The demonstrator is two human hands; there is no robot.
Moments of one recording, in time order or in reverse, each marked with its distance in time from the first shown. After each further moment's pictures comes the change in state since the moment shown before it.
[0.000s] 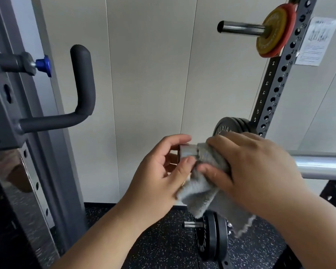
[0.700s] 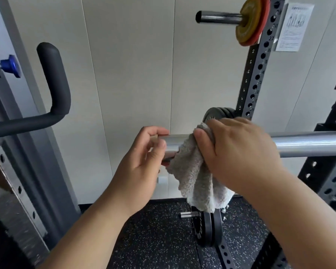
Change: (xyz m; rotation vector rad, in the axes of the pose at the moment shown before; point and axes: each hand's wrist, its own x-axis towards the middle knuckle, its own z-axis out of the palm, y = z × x) left_hand 0.001 0.001 0.003 0.129 0.020 0.004; right_hand -0.002 -0.002 -0.006 -0.042 0.011 0.318
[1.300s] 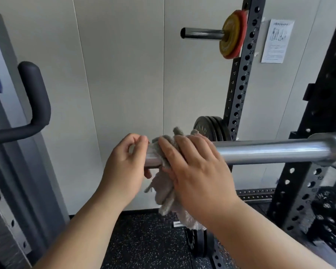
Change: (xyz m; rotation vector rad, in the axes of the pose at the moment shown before) left_hand 0.020 0.019 0.037 0.153 0.267 -0.080; right_hand -0.037 0.005 0.018 0.038 0.132 -0.238
